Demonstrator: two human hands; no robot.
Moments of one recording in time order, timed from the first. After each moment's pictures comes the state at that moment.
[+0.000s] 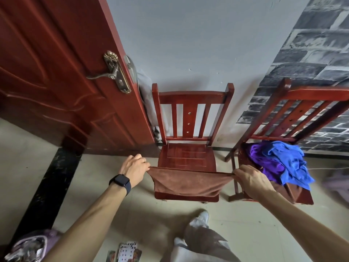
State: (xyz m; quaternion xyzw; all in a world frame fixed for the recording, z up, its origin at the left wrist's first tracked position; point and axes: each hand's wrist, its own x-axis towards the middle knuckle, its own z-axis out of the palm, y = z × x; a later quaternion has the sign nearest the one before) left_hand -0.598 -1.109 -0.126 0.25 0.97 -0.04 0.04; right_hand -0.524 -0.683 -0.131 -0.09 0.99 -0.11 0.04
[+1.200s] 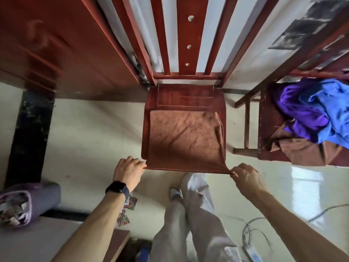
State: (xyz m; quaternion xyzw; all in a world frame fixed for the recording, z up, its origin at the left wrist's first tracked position) left_hand -0.520 -1.090 -0.387 0.16 0.96 -0.03 0.23; right_hand -0.470 -0.684 -0.394 0.04 0.95 -0.10 0.30
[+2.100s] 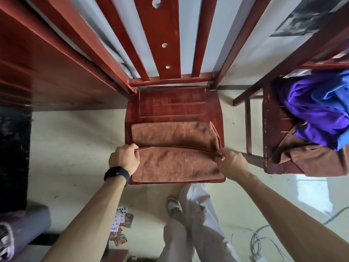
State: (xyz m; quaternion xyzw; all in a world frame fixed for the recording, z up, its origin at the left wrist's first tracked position) left_hand -0.651 -1.037 -0.465 -0.07 0.96 0.03 0.29; right_hand -0.591 -0.699 -0.464 0.17 0.90 -0.24 0.33
